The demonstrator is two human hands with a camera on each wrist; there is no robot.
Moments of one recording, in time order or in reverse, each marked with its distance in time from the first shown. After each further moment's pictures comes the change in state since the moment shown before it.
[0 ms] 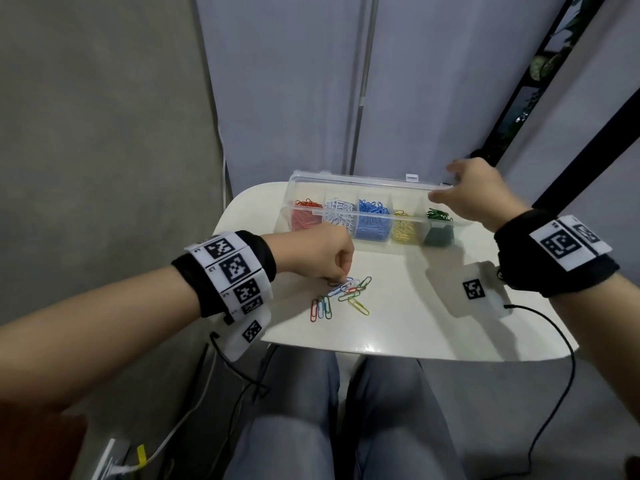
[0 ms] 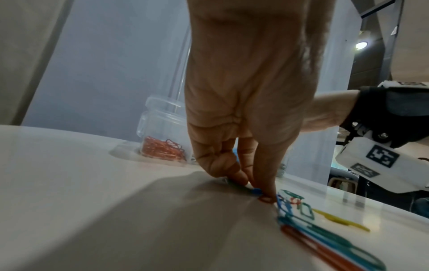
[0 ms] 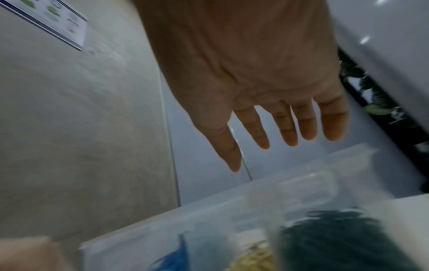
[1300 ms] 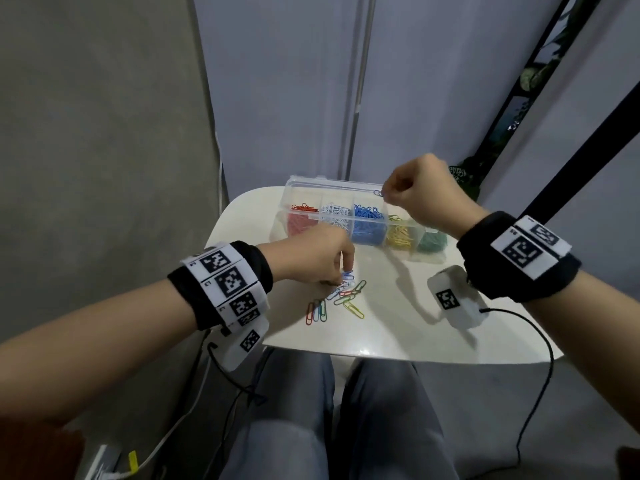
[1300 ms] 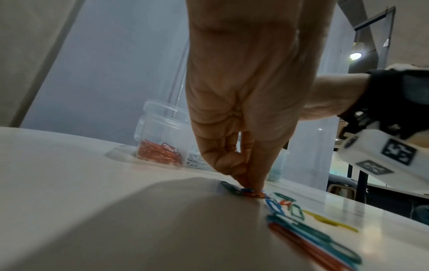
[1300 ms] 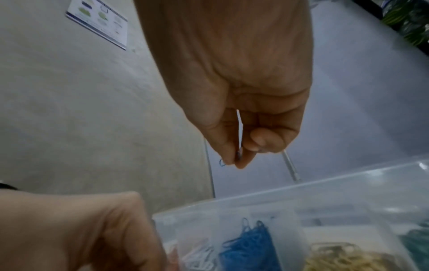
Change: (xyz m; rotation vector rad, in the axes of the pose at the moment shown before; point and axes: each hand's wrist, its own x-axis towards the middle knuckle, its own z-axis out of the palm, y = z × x) left_hand -0.008 0.011 -0.002 -0.004 0.106 0.014; right_hand -0.029 -0.053 0.005 0.122 -0.063 -0.326
